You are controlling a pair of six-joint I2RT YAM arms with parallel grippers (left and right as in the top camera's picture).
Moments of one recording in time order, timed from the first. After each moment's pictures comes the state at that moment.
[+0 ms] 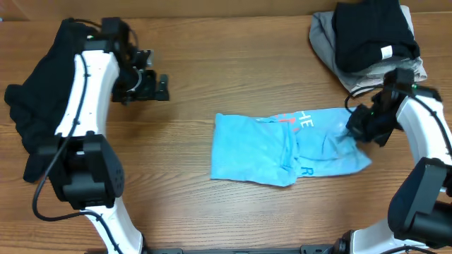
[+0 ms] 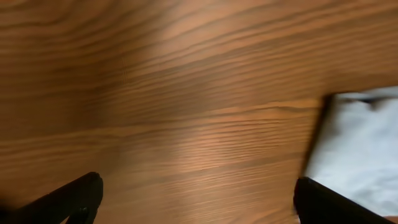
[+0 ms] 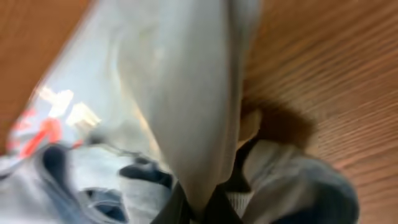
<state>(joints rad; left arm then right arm) 0.05 2.03 1.84 -1.29 0.20 0.07 -0.25 1.74 1.29 -1.09 -0.19 0.35</state>
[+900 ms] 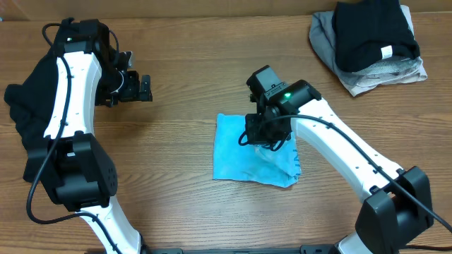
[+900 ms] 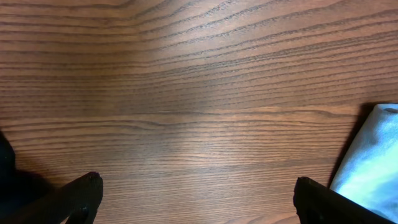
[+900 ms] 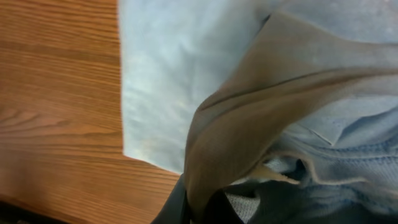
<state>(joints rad) 0.13 2.03 1.84 -1.30 0.16 0.07 0.56 1.74 1.44 -1.10 -0.18 0.47</state>
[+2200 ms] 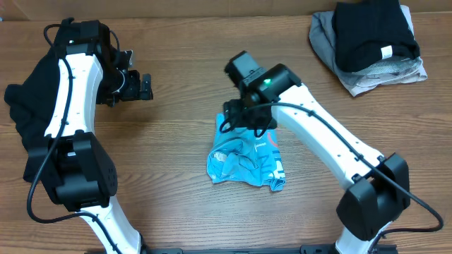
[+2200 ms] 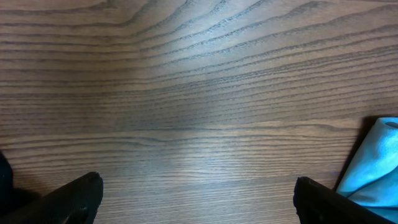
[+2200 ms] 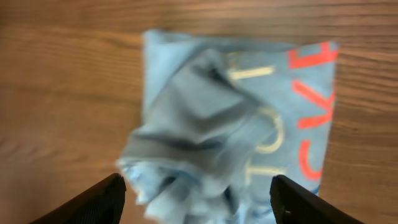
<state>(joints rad) 0.13 2.03 1.80 -1.23 0.16 0.07 0.60 1.88 1.67 -1.17 -0.09 0.53</state>
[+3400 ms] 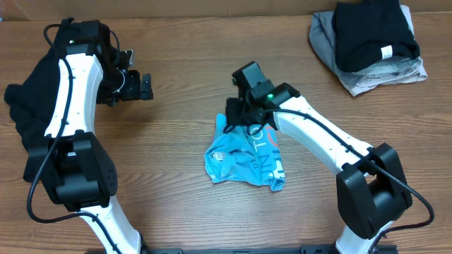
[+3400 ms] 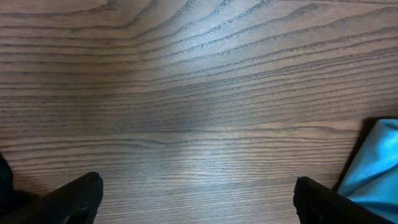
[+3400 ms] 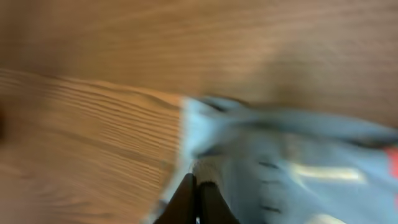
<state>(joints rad) 0.13 2.03 1.80 -1.23 0.16 0.07 0.58 1.88 1.43 -0.63 -0.22 0.54</state>
